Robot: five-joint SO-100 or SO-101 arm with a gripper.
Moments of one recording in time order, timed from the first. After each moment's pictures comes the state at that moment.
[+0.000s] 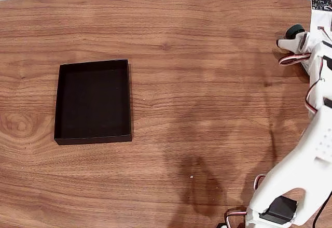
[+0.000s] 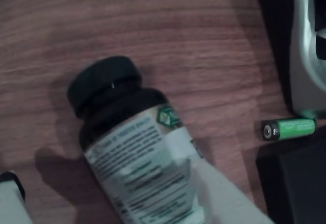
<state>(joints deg) 28.0 64.3 82.8 19.0 202.1</state>
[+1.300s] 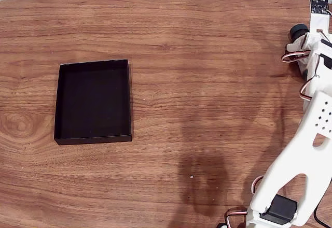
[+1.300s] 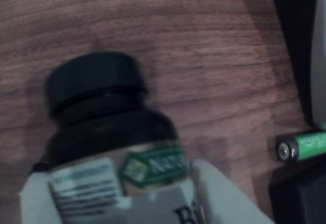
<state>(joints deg) 28.5 43.2 60.6 22.5 200.9</state>
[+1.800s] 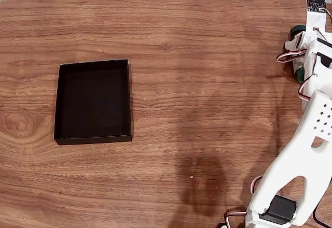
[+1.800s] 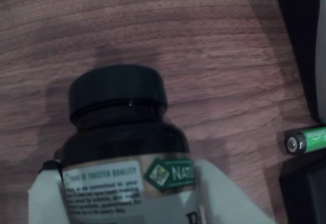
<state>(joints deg) 25.8 48.7 69.1 21.6 198.7</state>
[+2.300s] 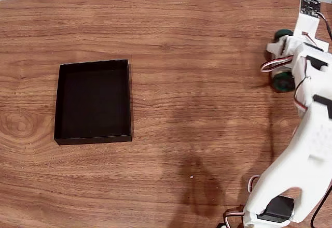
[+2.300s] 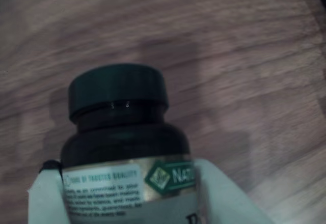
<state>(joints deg) 19.9 74.7 100.6 12.7 182.4</state>
